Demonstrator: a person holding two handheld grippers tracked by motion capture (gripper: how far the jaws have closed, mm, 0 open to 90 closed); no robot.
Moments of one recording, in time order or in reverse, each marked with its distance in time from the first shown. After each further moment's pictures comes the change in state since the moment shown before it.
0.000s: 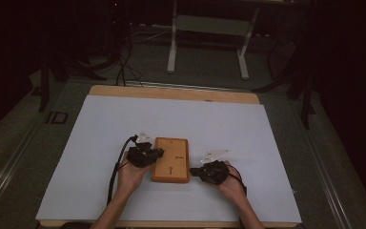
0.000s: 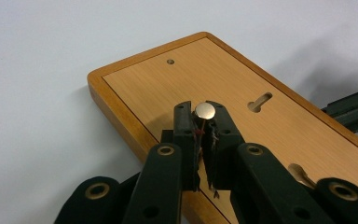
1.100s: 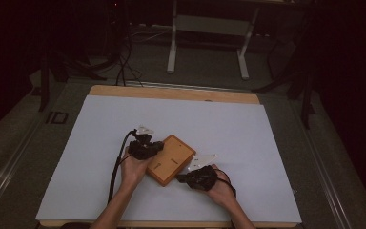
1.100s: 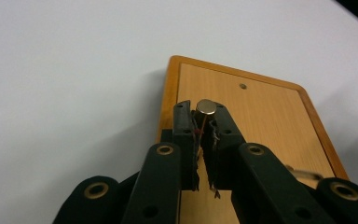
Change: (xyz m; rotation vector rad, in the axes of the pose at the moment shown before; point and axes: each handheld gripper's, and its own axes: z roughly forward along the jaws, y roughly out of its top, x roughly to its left) left arm 0.011 0.014 0.009 -0.028 0.019 -0.099; right arm 0.035 0.017 0.016 -0.027 0.110 -0.084
